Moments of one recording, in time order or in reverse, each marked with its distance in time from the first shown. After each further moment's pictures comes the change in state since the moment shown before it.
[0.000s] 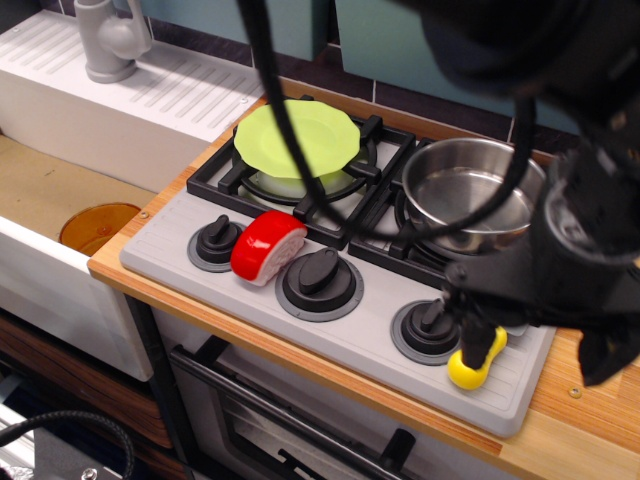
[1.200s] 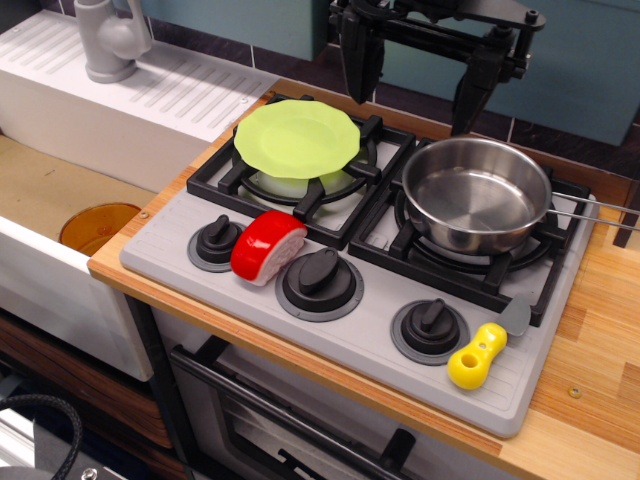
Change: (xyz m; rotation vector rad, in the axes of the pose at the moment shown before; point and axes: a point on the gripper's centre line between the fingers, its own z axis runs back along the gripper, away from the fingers) arm 0.119 0.077 0.065 0.067 0.071 -0.295
